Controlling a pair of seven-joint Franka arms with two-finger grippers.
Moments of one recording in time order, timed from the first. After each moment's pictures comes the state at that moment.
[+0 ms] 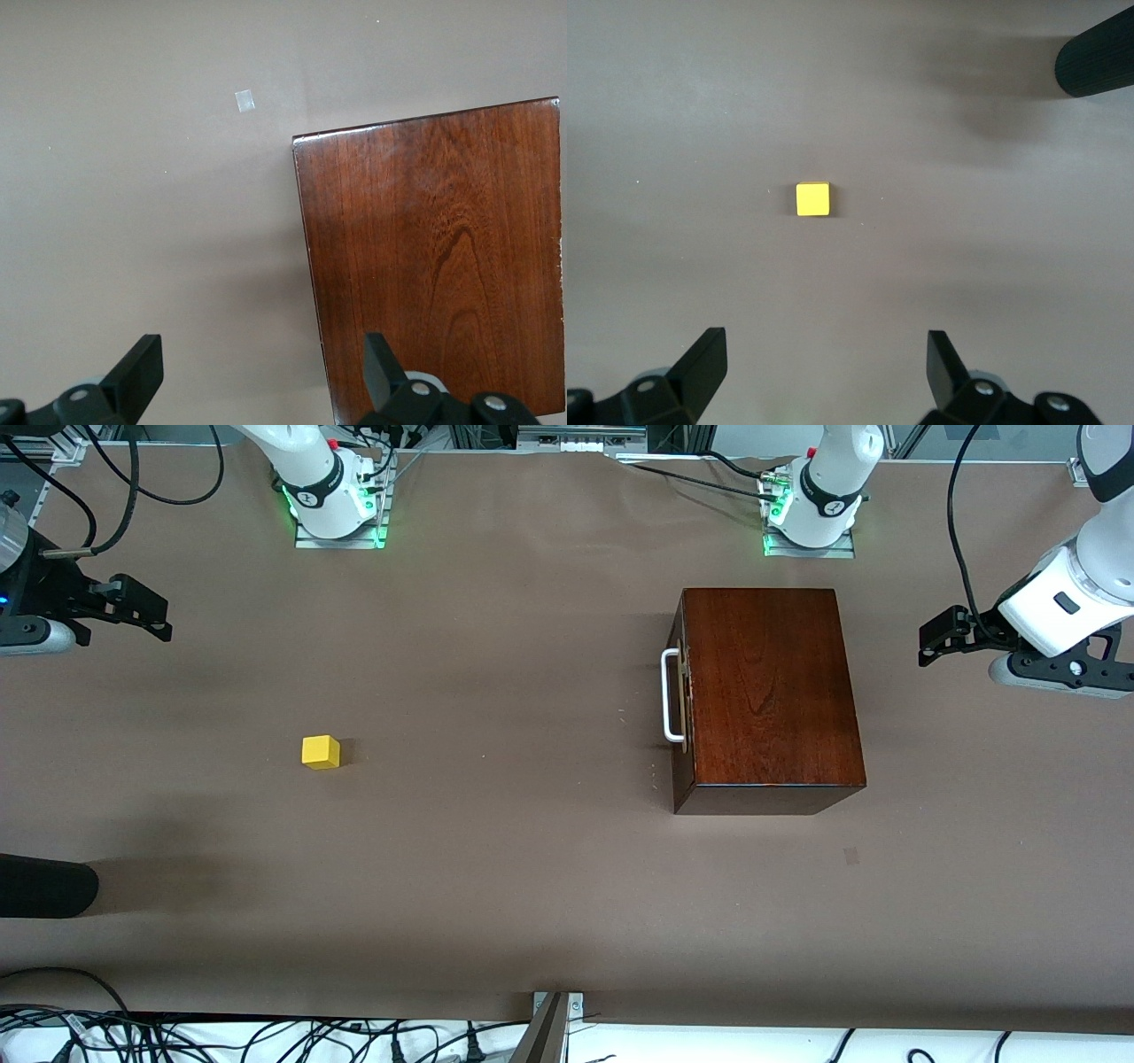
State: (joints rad) left arm -0.01 0.02 -0.05 -1.66 0.00 1.62 0.07; right arm 0.23 0.00 -0.18 -1.59 -0.03 1.57 -0.04
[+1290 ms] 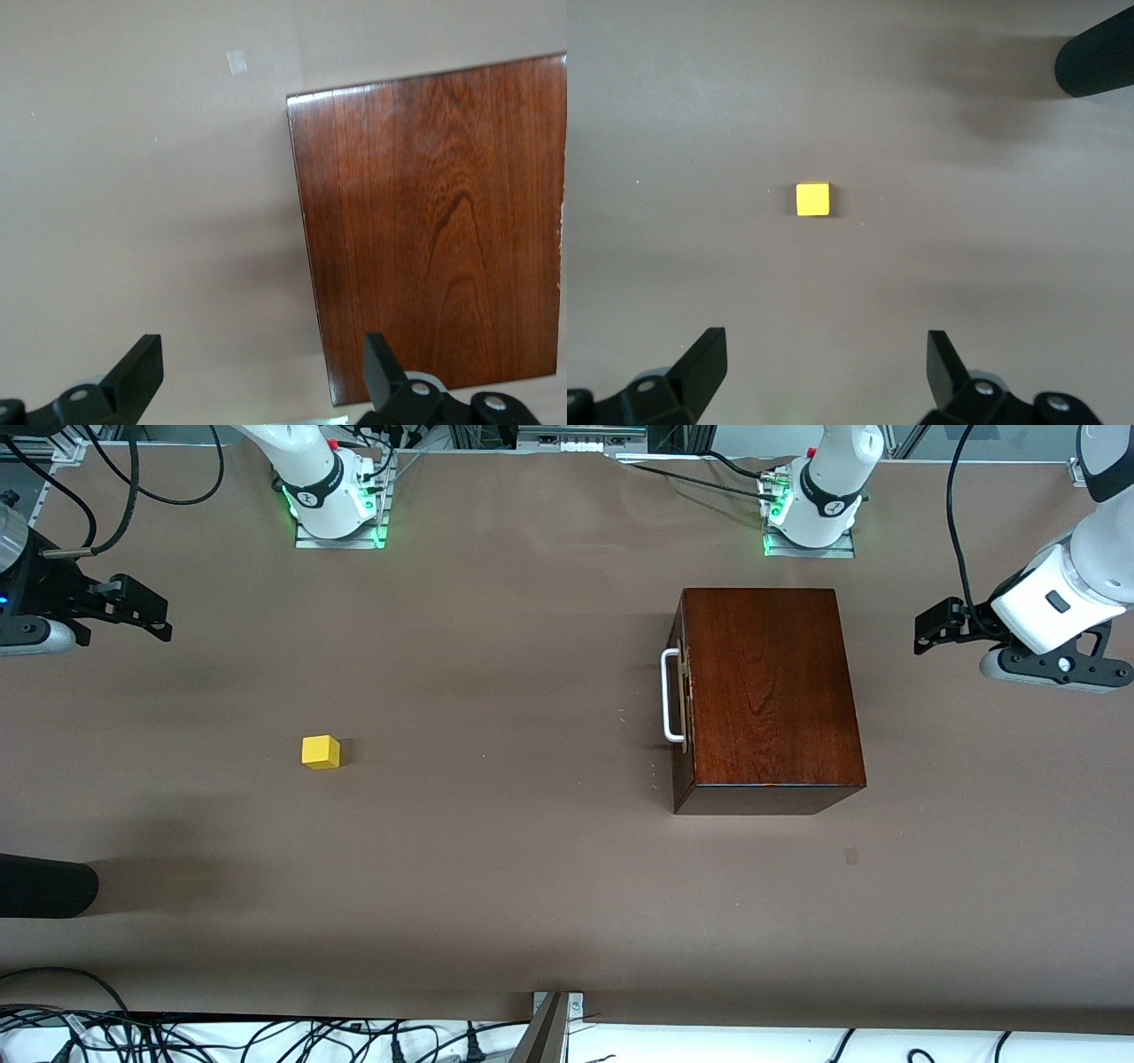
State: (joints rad) left arm -0.01 0.02 -0.06 -1.66 0.00 1.52 0.07; right arm 0.23 0.00 -0.18 -1.59 -0.03 1.57 -0.04
